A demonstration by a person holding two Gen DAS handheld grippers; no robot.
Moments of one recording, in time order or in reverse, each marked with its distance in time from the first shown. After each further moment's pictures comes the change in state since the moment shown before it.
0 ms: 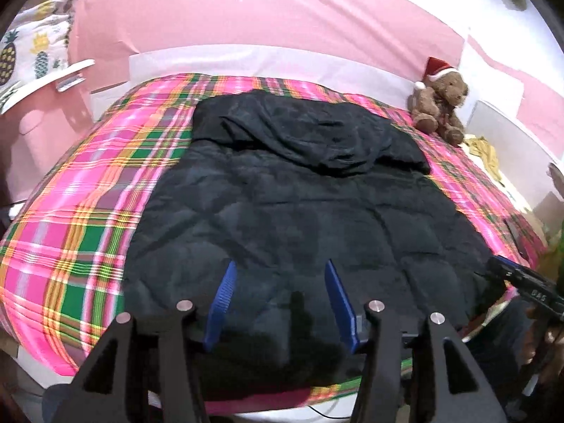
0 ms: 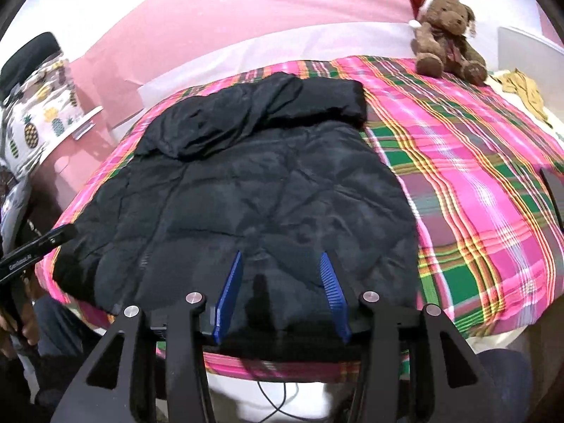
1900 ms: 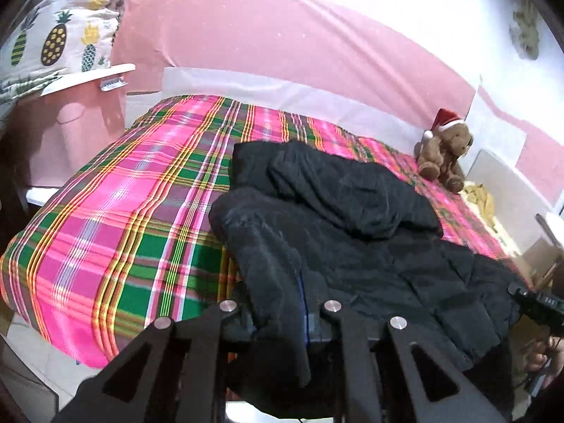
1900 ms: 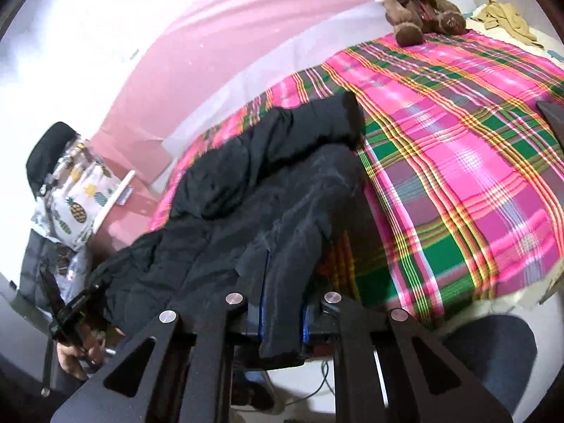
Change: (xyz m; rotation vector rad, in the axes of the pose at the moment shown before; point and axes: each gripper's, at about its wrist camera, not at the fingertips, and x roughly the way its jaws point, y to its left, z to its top) left arm -0.080 0.061 0.000 -0.127 -0.122 -0.041; right arm -0.072 -0.060 0.003 0.271 -0.044 0.251
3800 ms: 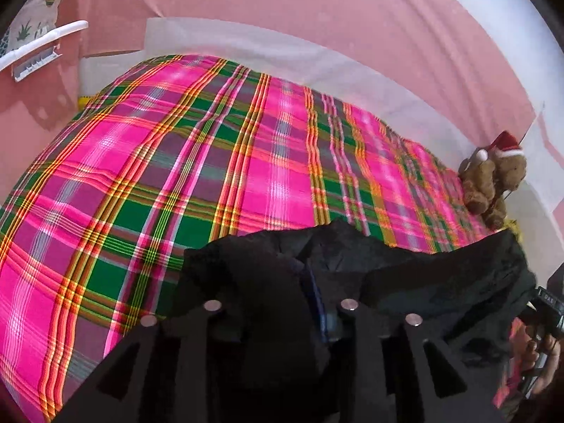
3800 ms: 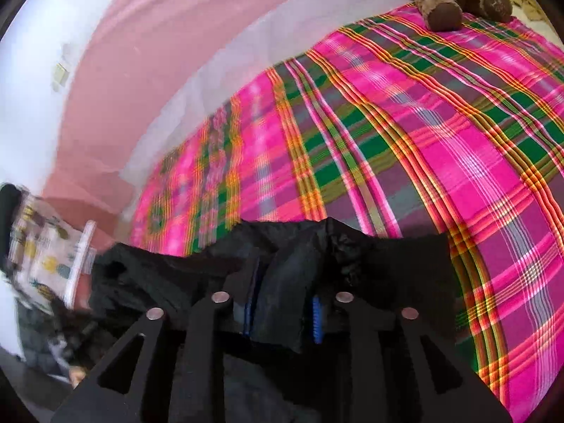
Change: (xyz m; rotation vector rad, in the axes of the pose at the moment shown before) left arm 0.266 0.023 0.178 -0.129 0.179 0.018; right arm 0.219 -0.033 0.232 0.108 0.122 -0.011
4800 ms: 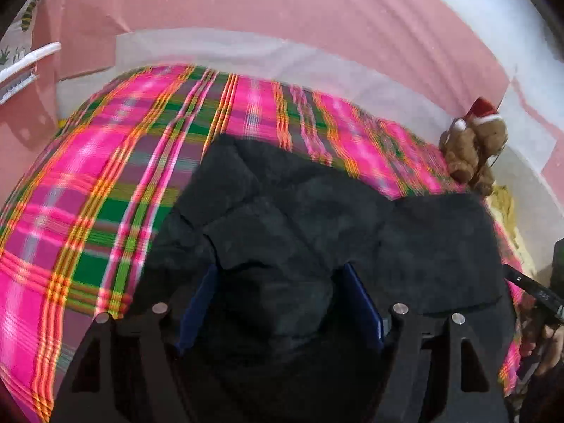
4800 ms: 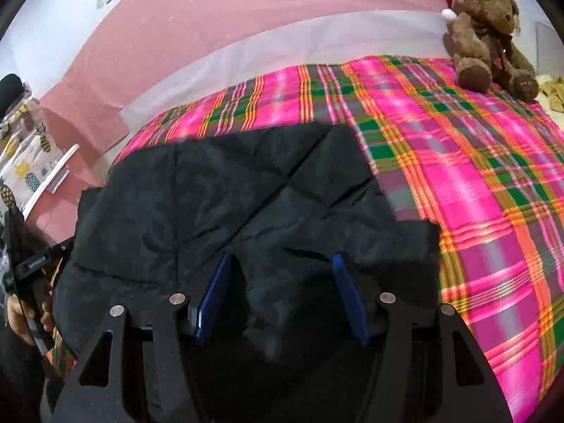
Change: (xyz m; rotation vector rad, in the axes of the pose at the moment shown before) left arm -0.003 -0.017 -0.026 0.142 -0.027 -0.041; right arm 0.009 0.029 -0.055 -0.348 -0.039 -0.171
